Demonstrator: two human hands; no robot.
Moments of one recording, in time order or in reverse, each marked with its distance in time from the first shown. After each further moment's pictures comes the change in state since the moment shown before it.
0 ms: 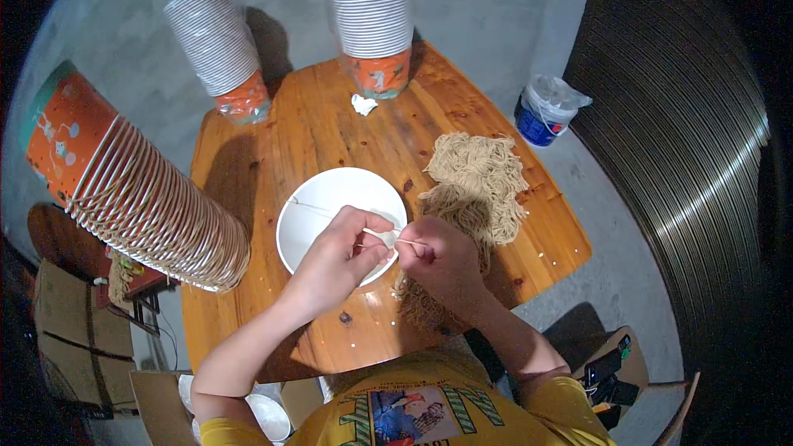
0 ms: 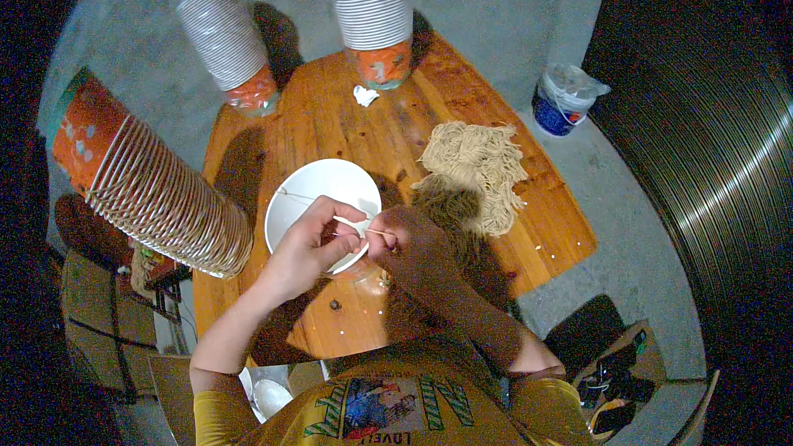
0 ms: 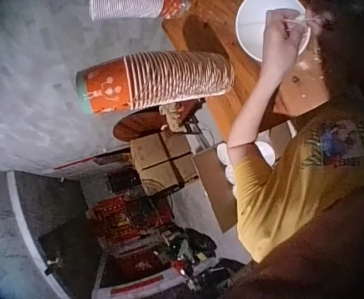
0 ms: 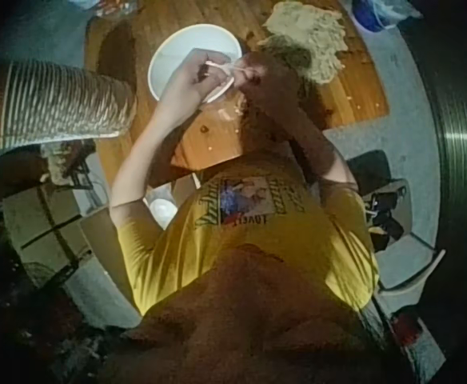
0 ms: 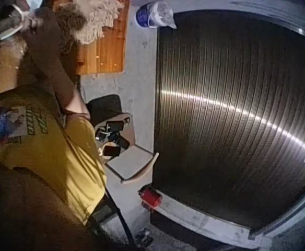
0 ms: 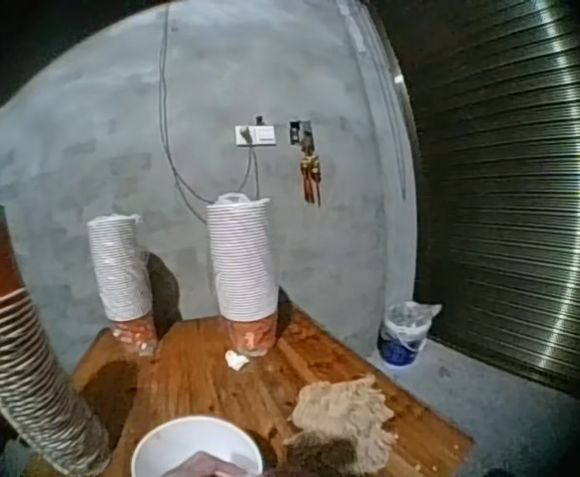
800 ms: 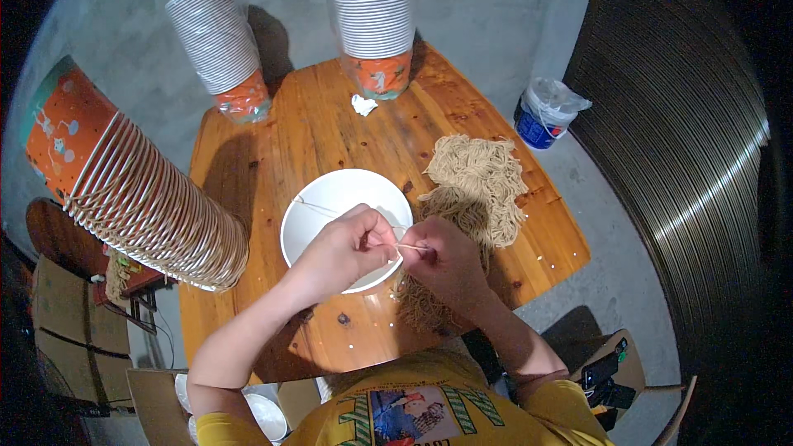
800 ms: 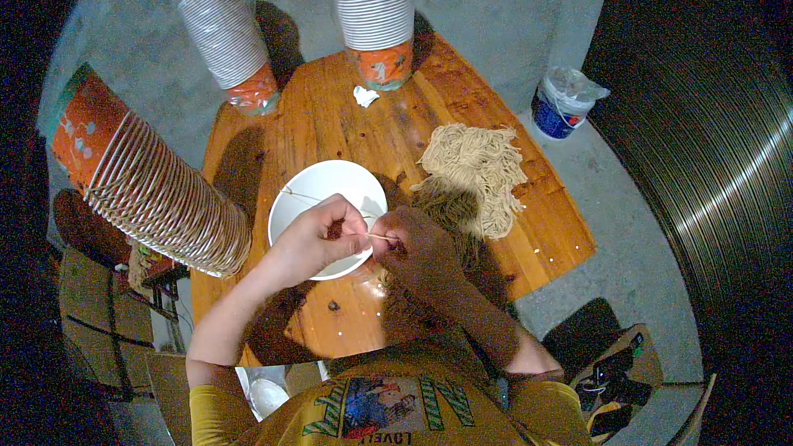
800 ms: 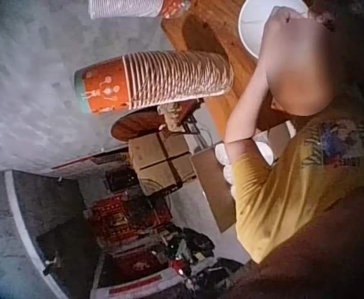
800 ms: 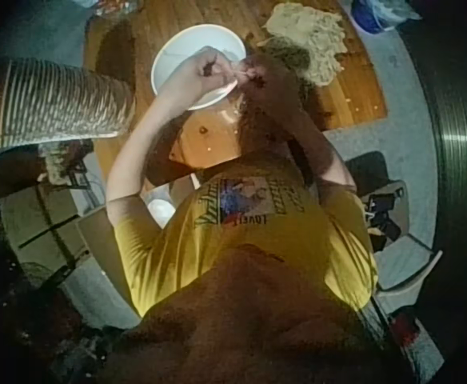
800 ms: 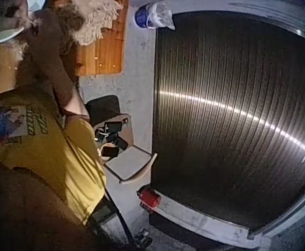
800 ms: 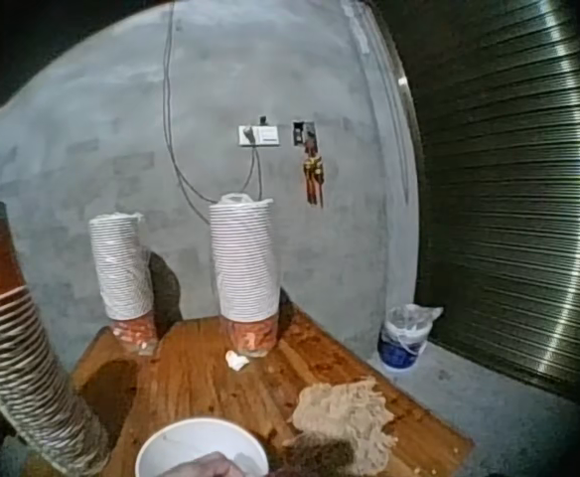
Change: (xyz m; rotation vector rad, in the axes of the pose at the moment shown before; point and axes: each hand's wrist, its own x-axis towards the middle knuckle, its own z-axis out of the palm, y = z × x) left_hand 0.015 0.000 -0.007 0.034 -0.172 -0.031; right_hand 0.002 0.004 -0.011 -0.043 -0.072 -0.061
